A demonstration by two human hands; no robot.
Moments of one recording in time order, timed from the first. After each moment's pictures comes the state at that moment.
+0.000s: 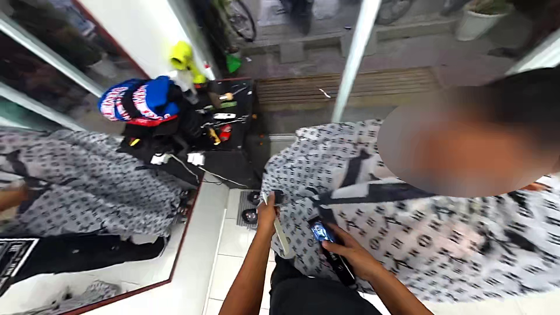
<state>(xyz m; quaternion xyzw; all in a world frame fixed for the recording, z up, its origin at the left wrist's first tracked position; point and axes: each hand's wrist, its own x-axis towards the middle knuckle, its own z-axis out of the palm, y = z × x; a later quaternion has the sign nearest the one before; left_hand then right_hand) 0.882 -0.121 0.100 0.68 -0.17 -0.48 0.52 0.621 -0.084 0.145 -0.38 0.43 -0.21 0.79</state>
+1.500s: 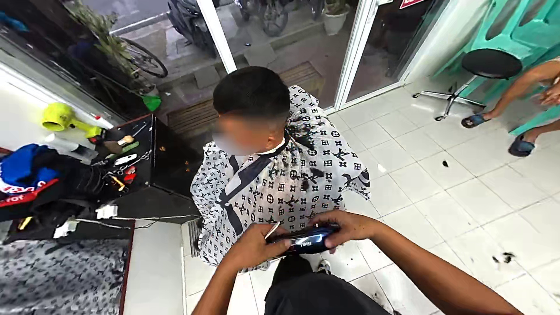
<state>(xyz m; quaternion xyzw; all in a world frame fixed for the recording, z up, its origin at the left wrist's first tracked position) 0.559 -0.034 0.243 0.38 -0.75 -0.52 0.16 0.242 -0.034 0.188 -0.64 0.26 -0.19 0.70</state>
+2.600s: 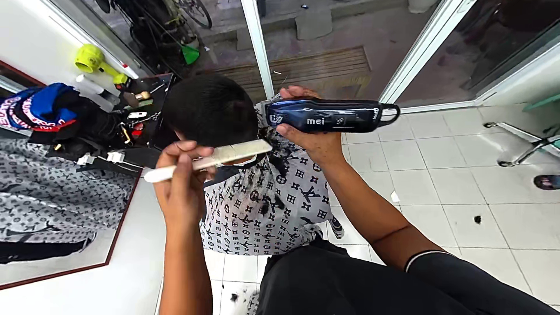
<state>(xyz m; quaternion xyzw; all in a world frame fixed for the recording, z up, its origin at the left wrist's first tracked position) 0.422 -0.152 0.337 0.47 -0.53 -0.30 0.64 0.196 -0.292 0.297 -0.60 0.14 -0.65 0.44</state>
